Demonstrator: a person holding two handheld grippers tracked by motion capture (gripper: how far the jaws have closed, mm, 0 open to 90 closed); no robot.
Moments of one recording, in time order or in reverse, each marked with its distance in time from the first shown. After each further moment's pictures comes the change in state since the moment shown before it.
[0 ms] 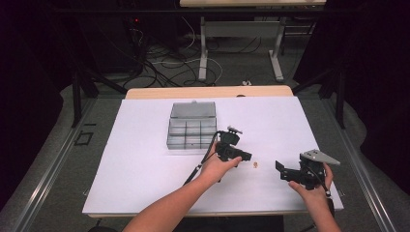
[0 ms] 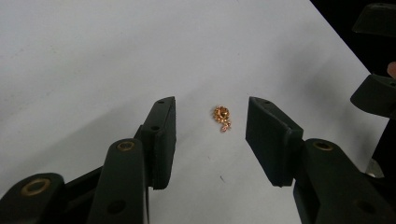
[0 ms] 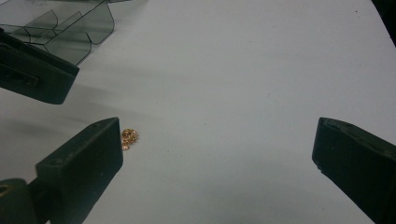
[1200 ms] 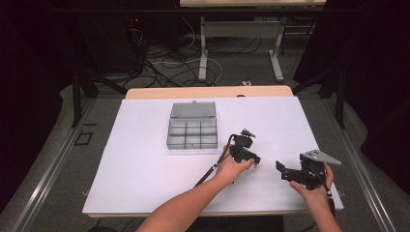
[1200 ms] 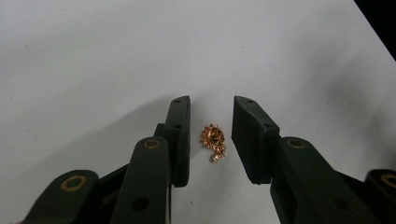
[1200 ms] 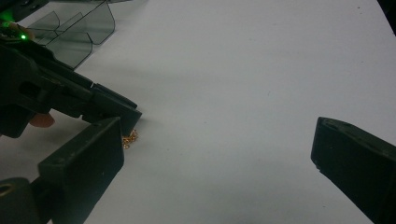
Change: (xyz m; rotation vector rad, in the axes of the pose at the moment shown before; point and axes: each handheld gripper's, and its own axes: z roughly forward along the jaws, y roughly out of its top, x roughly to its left) left arm -0.010 0.008 0.054 0.076 0.005 -0.049; right arm -0.004 -0.001 0.000 -0.003 0.013 0.009
